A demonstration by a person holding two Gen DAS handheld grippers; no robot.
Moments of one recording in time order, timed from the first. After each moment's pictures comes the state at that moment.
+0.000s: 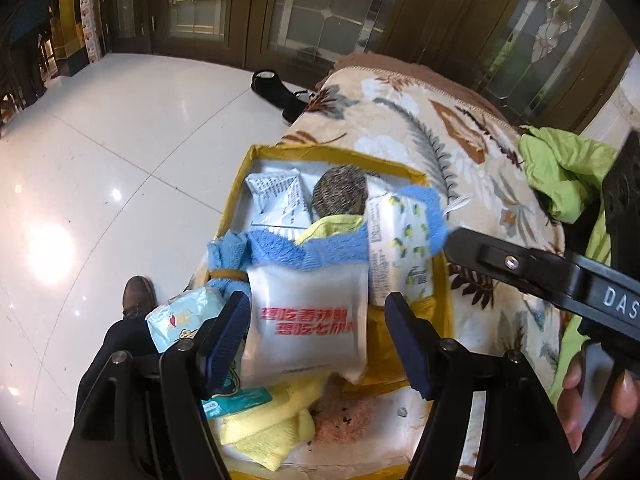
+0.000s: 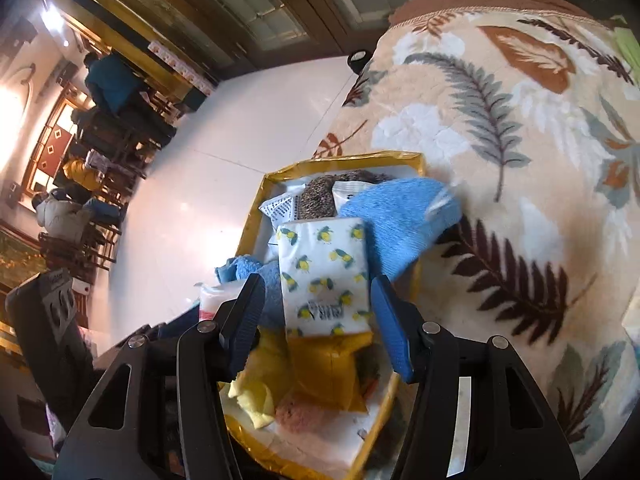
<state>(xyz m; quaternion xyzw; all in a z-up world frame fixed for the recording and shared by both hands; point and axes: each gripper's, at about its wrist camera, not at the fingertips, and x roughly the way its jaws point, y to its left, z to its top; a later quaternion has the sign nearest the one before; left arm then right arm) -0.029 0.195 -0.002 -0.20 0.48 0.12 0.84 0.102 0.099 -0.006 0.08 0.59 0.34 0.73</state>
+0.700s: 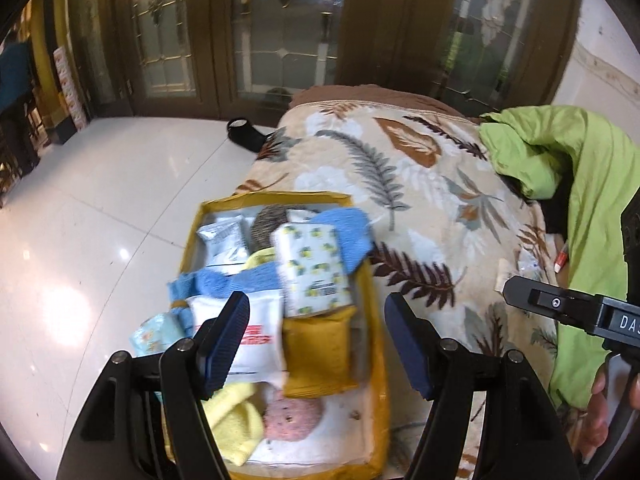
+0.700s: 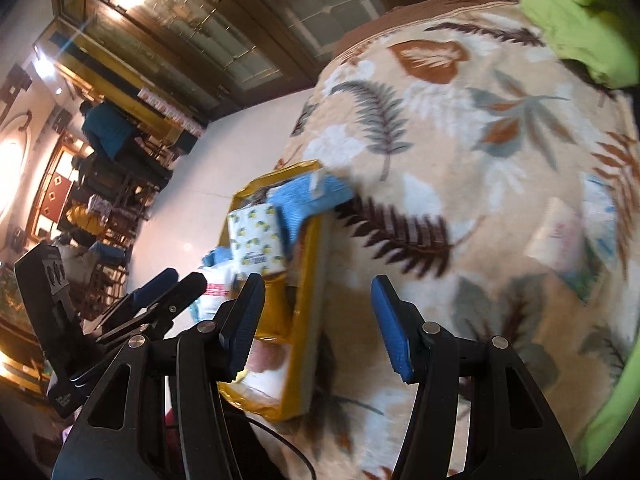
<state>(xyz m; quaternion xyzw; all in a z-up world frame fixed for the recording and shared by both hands) -0.019 0.116 0.040 -0.10 0.44 0.11 0.88 0.075 -0.035 0.022 0.14 0.56 0.30 0.76</state>
